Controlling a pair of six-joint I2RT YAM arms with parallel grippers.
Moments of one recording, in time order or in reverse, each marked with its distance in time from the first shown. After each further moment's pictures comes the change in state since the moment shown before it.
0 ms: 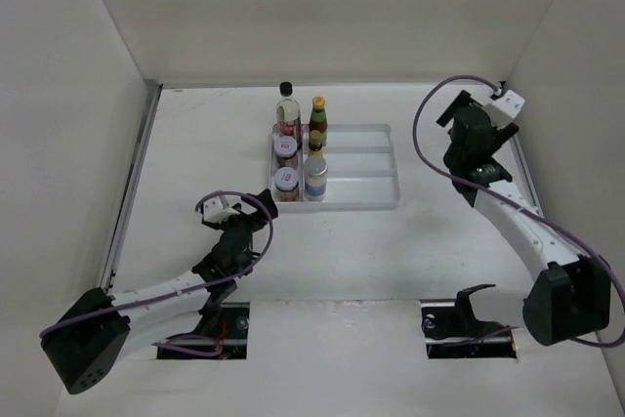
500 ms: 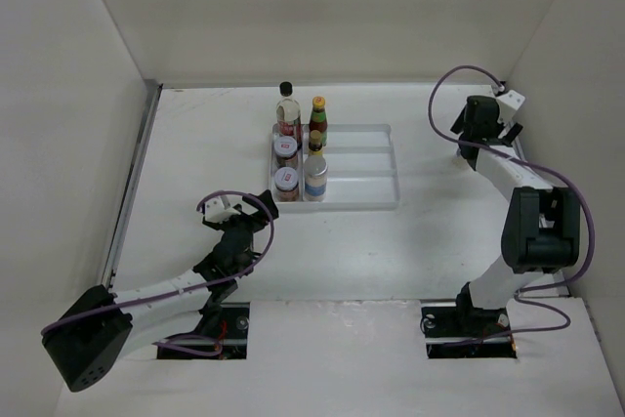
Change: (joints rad) left arm -0.001 0.018 0.000 0.000 0.002 0.000; right arm -0.335 0.401 0.139 -0.106 -0.158 -0.014
